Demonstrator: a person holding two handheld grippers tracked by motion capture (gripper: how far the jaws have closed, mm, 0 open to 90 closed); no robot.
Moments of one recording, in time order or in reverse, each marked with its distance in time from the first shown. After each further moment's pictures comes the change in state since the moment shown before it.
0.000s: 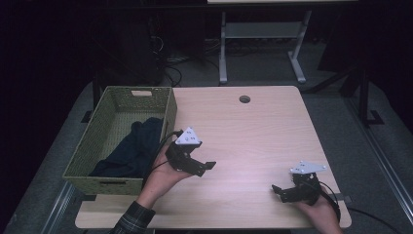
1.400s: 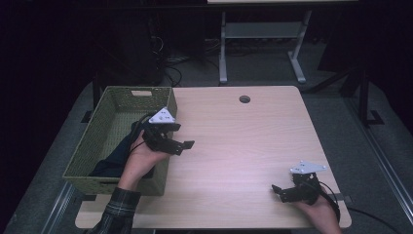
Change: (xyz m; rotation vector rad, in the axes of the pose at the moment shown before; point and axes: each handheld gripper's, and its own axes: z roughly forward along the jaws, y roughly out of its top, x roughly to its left) left arm 0.060 0.002 -0.044 -0.022 0.086 -0.056; right arm 0.000 0.000 0.000 -0.003 -0.004 -0.001
